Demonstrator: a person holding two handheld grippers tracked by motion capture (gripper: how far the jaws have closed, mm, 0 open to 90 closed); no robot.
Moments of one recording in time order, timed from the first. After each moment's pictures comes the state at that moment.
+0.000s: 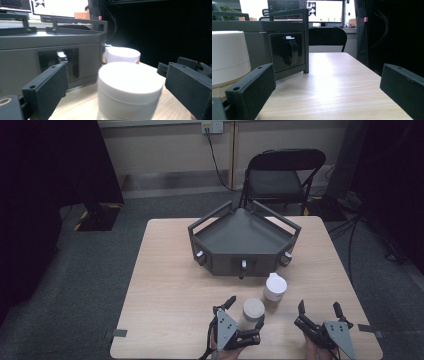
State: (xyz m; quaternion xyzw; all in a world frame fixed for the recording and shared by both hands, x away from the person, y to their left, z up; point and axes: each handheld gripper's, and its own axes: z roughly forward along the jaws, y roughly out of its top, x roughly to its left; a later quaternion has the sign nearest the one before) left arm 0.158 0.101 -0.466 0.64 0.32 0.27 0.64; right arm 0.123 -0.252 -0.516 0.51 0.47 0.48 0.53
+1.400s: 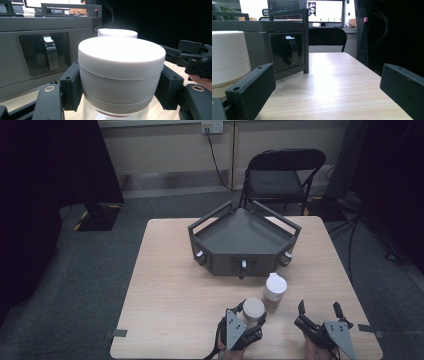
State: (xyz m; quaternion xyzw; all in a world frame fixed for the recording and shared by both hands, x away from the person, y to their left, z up) left arm 0.164 0.089 -0.478 0.66 0.31 0.27 0.63; right arm 0.123 -0.252 -0.516 0.51 0.47 0.48 0.53
